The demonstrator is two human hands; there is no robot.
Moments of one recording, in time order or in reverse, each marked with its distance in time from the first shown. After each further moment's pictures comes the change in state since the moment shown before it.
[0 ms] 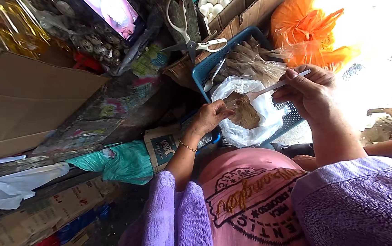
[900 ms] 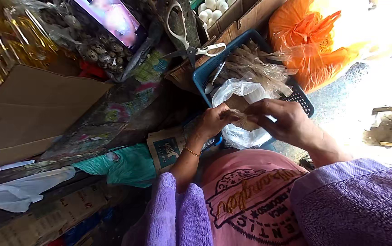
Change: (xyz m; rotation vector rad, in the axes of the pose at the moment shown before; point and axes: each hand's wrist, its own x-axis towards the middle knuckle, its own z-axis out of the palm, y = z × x) left_hand -0.015 0.019 0.006 -0.129 -0.018 -0.019; right_hand -0.024 0.010 0.025 -0.733 -0.461 -0.593
